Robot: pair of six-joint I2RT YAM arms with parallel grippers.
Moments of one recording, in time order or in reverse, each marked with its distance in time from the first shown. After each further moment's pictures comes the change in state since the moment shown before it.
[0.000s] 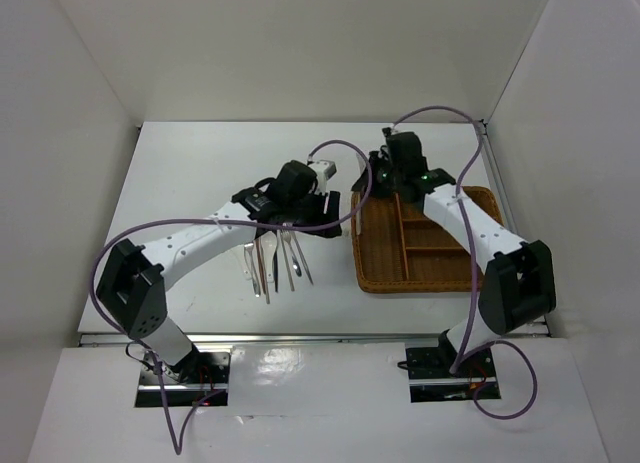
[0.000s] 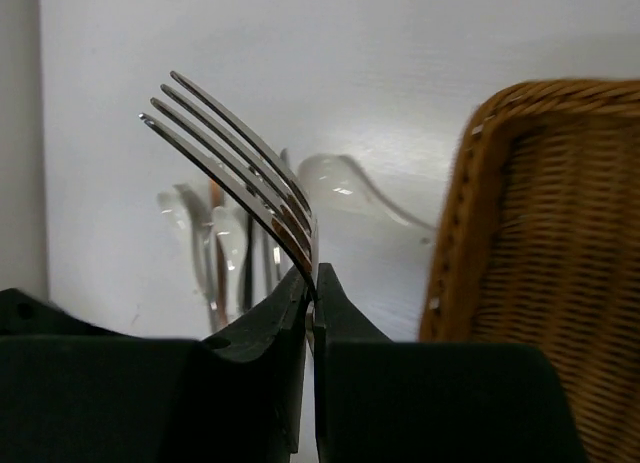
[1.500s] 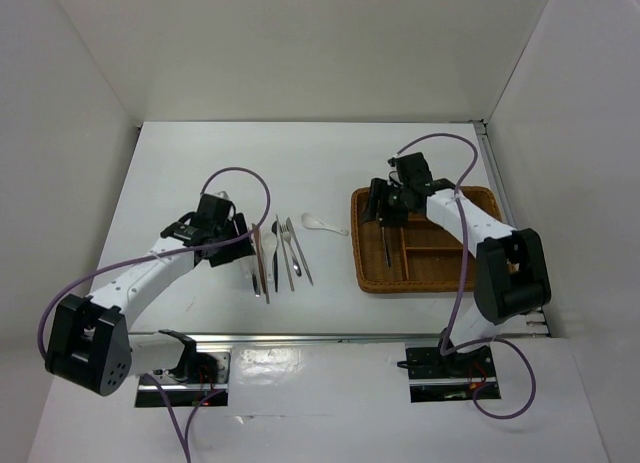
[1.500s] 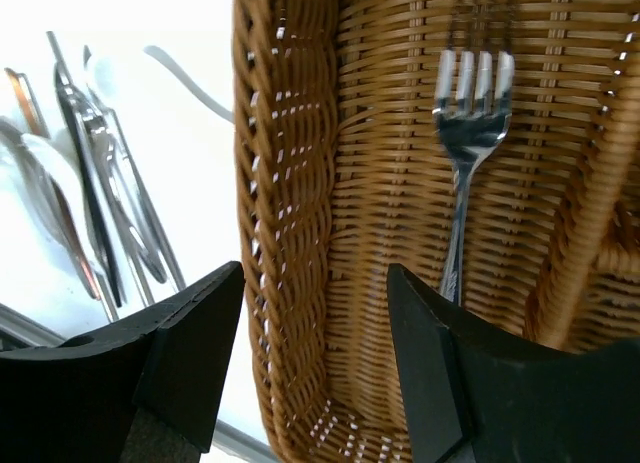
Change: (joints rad) left arm 0.409 -0.404 -0.532 -0.130 -0.192 -0.190; right arm -0.137 0.086 -0.110 -0.136 -0.072 -0.185
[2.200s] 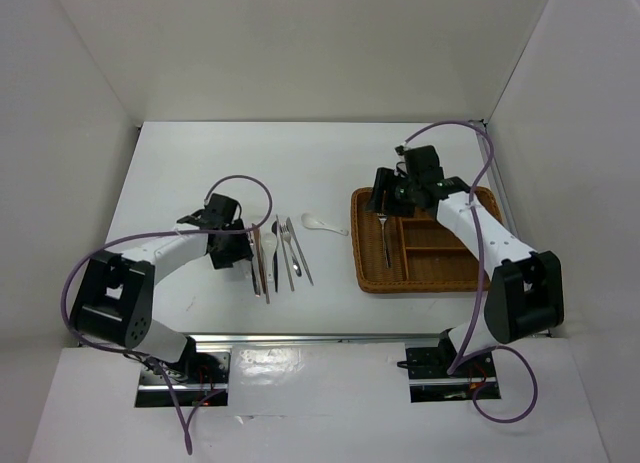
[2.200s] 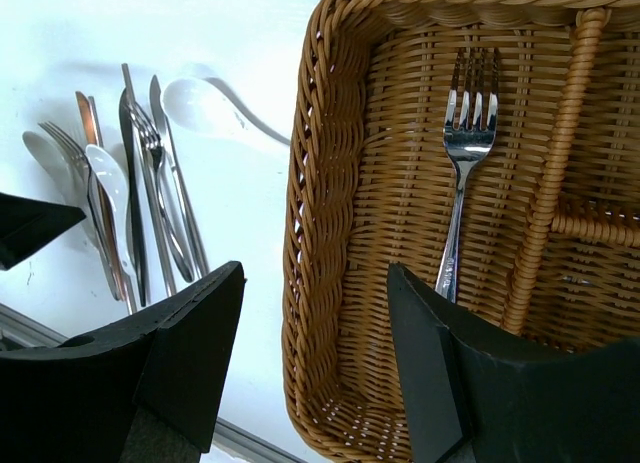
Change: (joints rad) left arm 0.050 0.246 0.000 0.103 -0.024 -0.005; right arm 0.000 -0.143 0.032 -0.046 0.040 -0.022
